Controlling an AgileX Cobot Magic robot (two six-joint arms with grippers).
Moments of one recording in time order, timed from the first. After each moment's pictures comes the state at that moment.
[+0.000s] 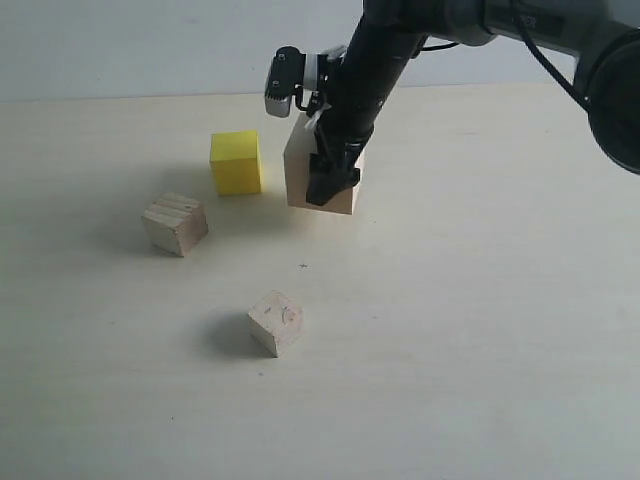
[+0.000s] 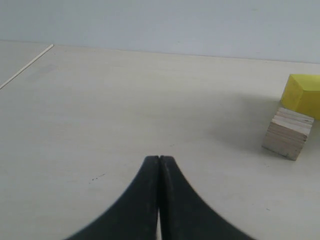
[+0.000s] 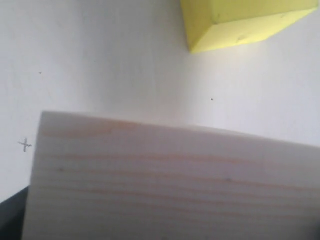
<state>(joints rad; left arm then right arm) 0.13 0.01 0.00 -0.11 0.36 0.10 0.45 2.38 -2.04 0.32 1.10 -1.15</state>
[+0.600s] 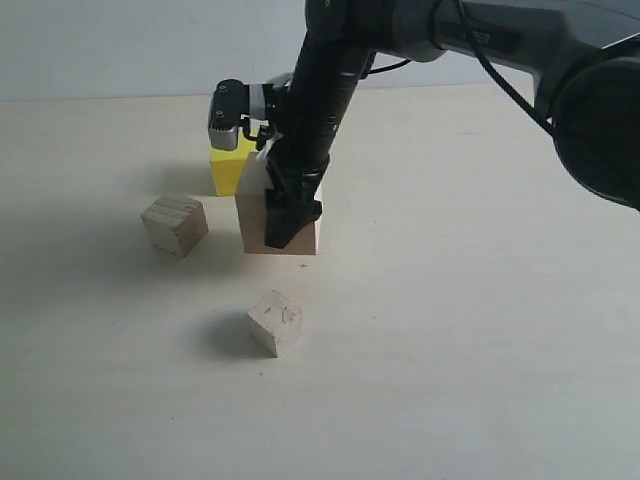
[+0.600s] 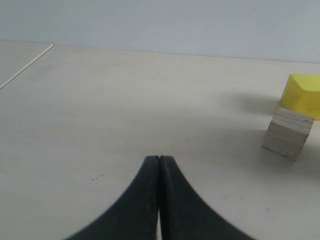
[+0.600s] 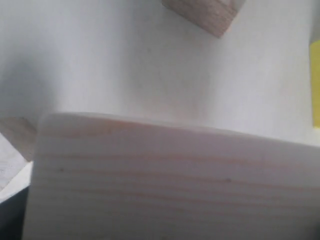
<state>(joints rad) 0.13 0.01 0.00 -0.11 0.36 0.10 0.56 2.38 -2.04 0.37 1.22 -1.15</state>
